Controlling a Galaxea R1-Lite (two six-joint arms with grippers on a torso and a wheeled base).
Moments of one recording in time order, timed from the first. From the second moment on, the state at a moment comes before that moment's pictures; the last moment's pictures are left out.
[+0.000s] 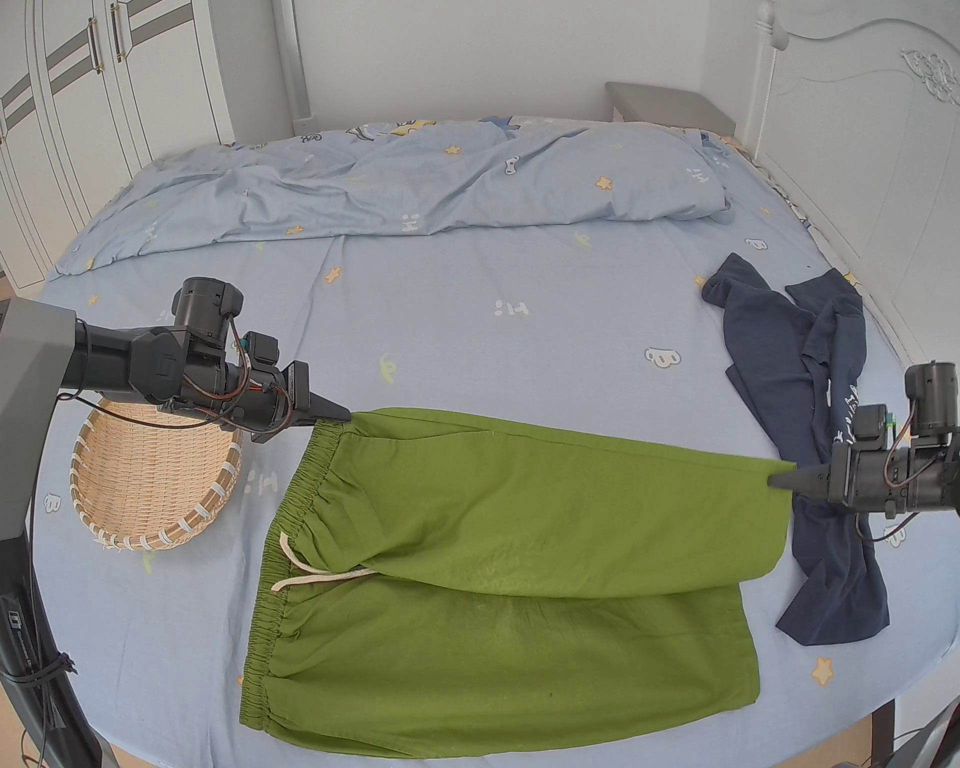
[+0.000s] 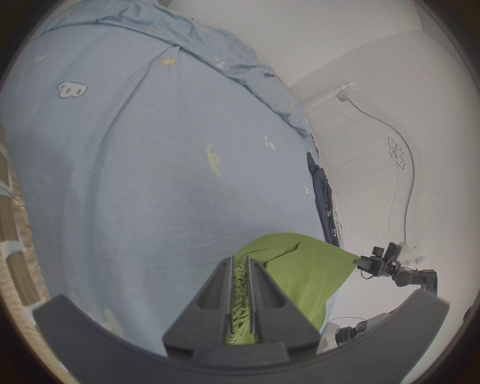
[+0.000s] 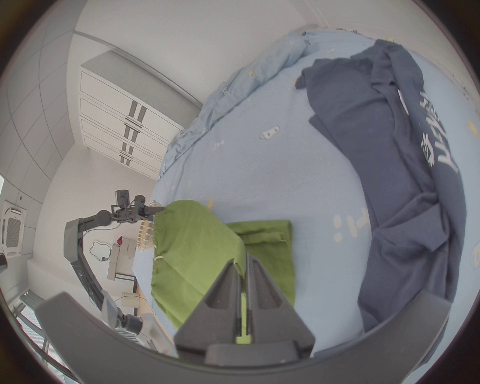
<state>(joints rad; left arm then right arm) -0.08 2.13 -1.53 0.15 -0.65 -0.28 -0.06 1.63 -0.69 -0.26 0.70 0.22</state>
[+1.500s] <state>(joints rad) 0.00 2.00 -1.48 0.09 -0.65 -0.29 0.07 1.69 -1.26 -0.09 0.67 0.19</state>
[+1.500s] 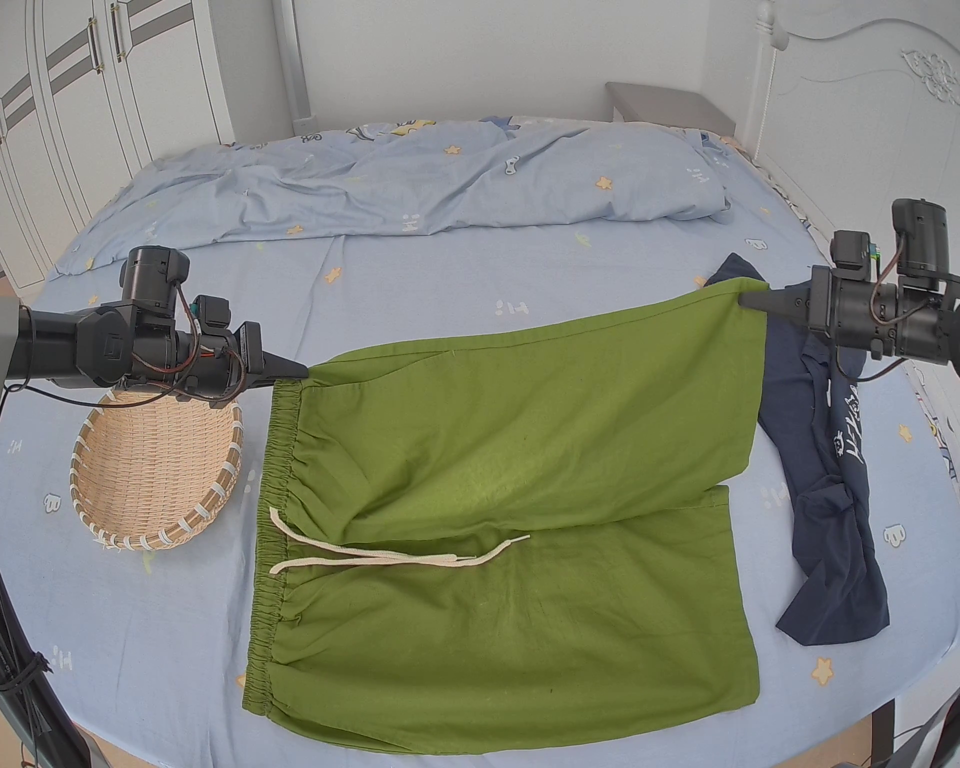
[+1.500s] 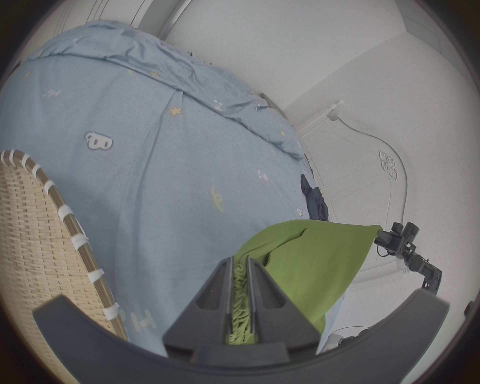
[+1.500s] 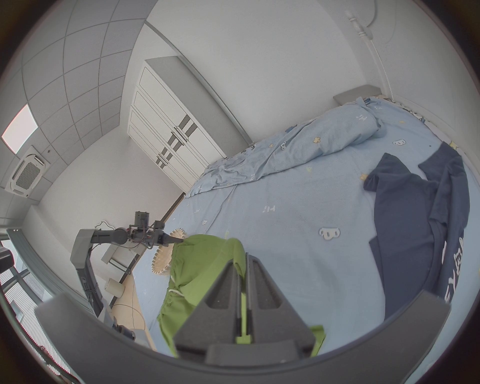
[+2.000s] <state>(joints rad) 0.03 2.01 -1.47 -0.01 -0.65 -0.29 0.06 1.98 -1.54 -0.09 0.63 0.19</state>
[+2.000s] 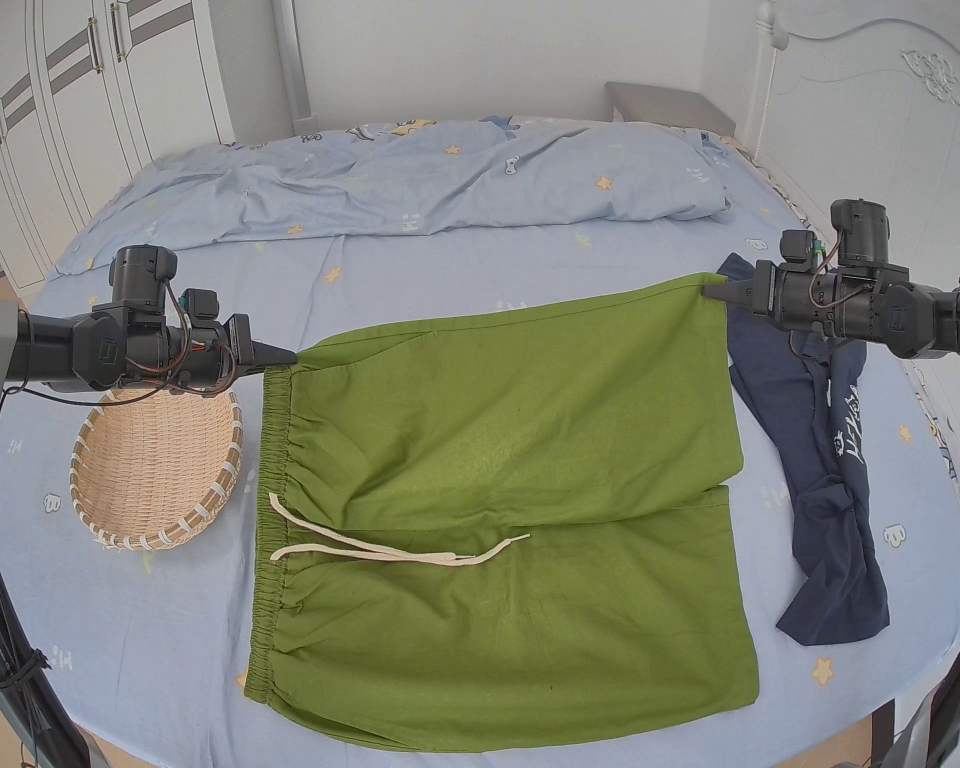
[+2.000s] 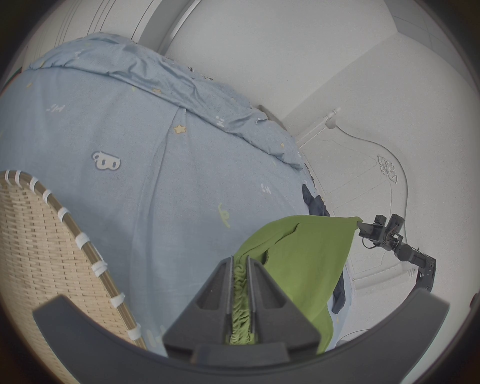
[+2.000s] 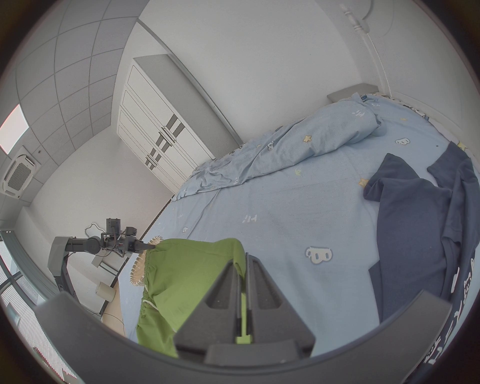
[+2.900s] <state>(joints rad) 0.05 2.13 -1.50 -0.24 -0.64 -0.31 0.06 2.29 -1.89 -0.10 0.59 0.19</state>
